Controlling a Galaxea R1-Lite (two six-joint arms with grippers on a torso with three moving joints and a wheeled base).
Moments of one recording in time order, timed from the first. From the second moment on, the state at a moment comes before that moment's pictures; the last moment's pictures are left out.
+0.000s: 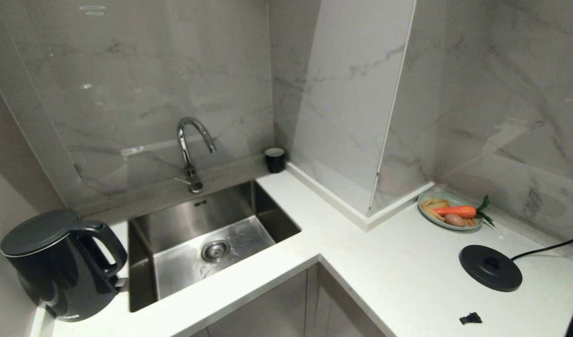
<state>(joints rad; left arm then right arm) 0.00 0.00 -0.03 0.07 0.00 -0.02 0.00 0.00 0.00 0.00 0.00 -0.01</state>
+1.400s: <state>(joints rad) -0.04 1.15 -0.49 -0.29 0.02 -0.23 0.00 0.00 0.00 0.00 0.00 -0.01</state>
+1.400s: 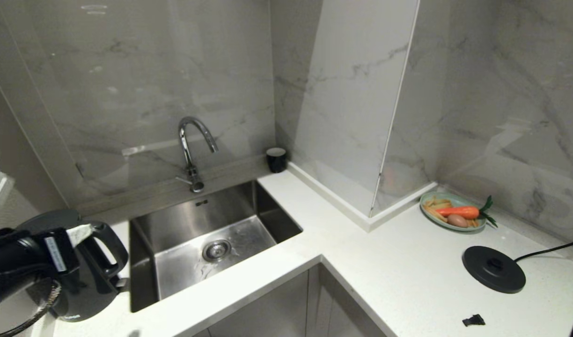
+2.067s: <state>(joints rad) -0.02 1.71 -0.09 -1.18 0.21 -0.26 0.00 0.00 0.00 0.00 0.00 -0.01</state>
